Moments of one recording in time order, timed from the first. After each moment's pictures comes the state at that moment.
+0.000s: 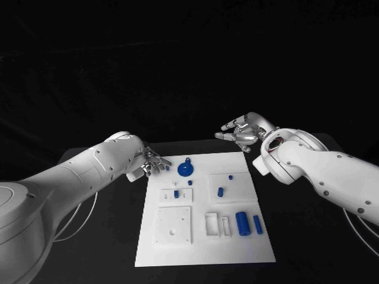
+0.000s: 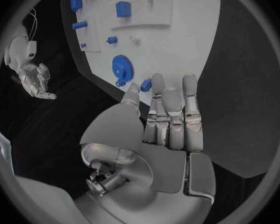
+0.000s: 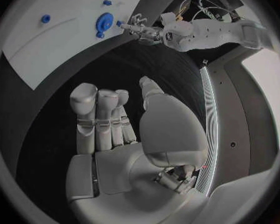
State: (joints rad) left arm 1.37 -0.23 -0.14 0.50 -0.79 0.16 -0.36; left_hand 1.13 0.11 -0.14 0.01 0.23 1.12 0.05 0.07 0.47 1.38 -0.03 0.46 0.30 1.28 -0.09 1.27 0.38 0.01 1.25 -0.11 0.32 1.31; right arm 1.12 -0.74 0.35 1.44 -1.17 -0.35 -0.30; right_hand 1.25 -0.13 0.04 0.16 0.31 0.96 0.11 0.06 0.06 1.22 0.01 0.89 0.98 1.45 -0.07 0.89 1.00 0.08 1.47 -0.09 0.78 1.31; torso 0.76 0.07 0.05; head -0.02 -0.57
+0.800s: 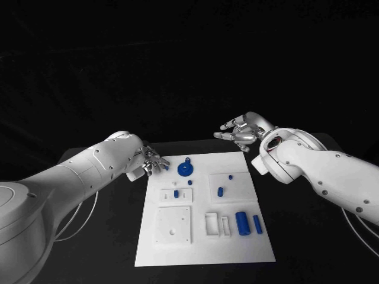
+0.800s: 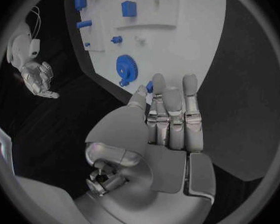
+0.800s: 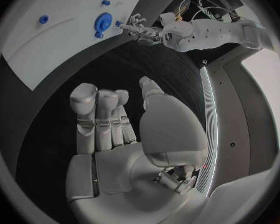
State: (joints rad) left arm 1.37 -0.22 -0.14 0.49 -0.77 0.17 -0.34; left_hand 1.22 0.20 -0.11 -0.06 0.23 1.10 0.06 0.09 0.34 1.36 -0.03 0.46 0.29 1.27 -0.09 1.27 0.37 0.01 1.24 -0.11 0.31 1.31; right arm 1.13 -0.73 0.35 1.44 -1.18 -0.35 -0.30; right_hand 1.25 -0.13 0.04 0.16 0.31 0.96 0.11 0.06 0.06 1.23 0.01 0.89 0.98 1.45 -0.07 0.89 1.00 0.08 1.47 -0.09 0.78 1.31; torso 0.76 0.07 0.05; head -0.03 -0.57
